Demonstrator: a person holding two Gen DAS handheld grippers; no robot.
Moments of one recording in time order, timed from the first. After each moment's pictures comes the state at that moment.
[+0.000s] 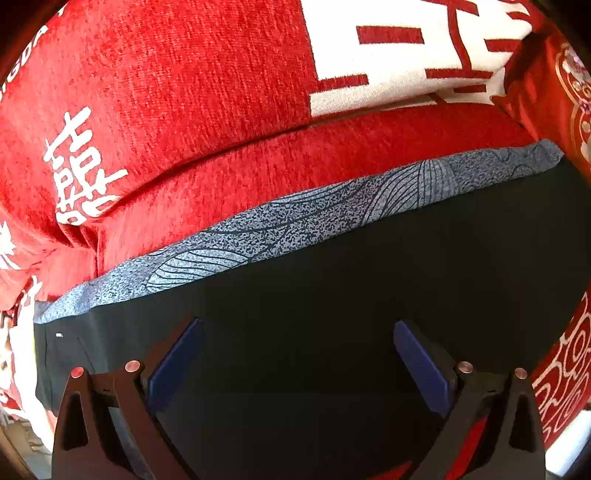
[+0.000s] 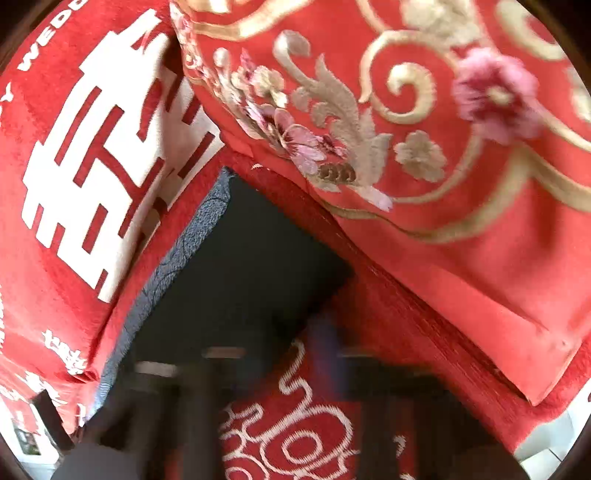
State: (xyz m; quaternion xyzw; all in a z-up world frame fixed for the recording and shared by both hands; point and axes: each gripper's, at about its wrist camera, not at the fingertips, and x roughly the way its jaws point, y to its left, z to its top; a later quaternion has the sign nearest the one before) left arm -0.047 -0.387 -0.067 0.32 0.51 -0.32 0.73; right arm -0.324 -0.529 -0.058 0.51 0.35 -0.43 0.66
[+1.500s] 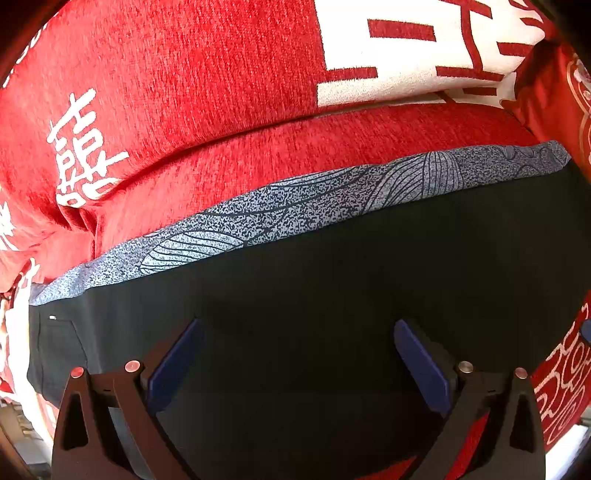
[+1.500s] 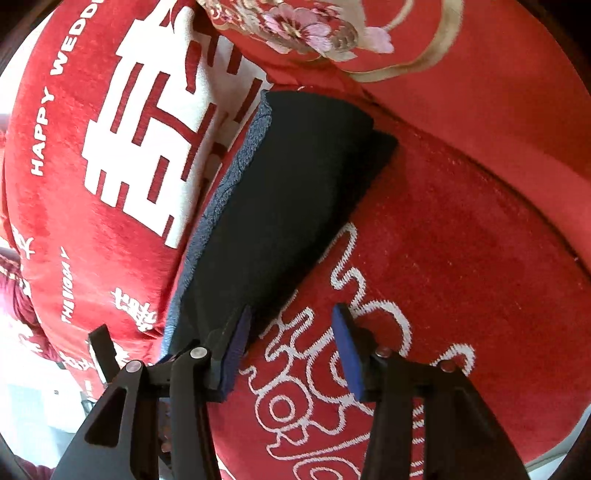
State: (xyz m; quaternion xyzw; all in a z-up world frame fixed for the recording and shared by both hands) left arm -0.050 -0.383 -0.075 0.31 0.53 -0.31 0.73; right arm -0.343 -0.476 -0.087 0.63 0.29 -0.28 0.67
